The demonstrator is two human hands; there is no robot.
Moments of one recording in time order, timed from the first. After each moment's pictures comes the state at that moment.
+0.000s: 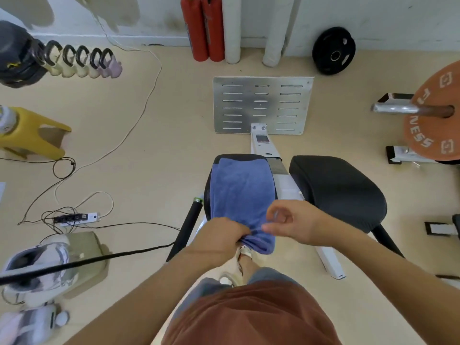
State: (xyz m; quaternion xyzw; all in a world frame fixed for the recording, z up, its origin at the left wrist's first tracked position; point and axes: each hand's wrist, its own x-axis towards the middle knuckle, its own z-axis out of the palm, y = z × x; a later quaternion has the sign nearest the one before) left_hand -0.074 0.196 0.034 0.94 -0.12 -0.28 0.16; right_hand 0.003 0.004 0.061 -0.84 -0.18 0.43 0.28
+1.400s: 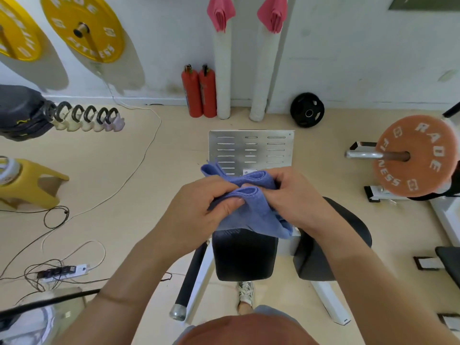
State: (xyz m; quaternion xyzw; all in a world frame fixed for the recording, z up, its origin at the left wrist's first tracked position) left_hand -0.044 0.266 0.203 0.90 -0.12 0.05 0.42; right_hand 0.017 0.082 0.208 -0.79 -0.19 0.22 0.54
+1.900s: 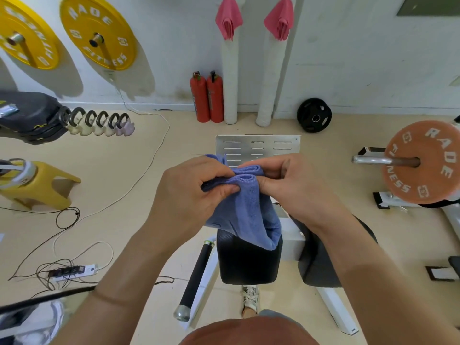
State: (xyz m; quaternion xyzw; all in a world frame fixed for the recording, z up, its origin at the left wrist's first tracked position) left_hand -0.040 0.270 0.230 0.91 -0.06 0.17 0.36; right_hand 0.011 0.090 0.240 -0.74 -0.18 0.20 0.61
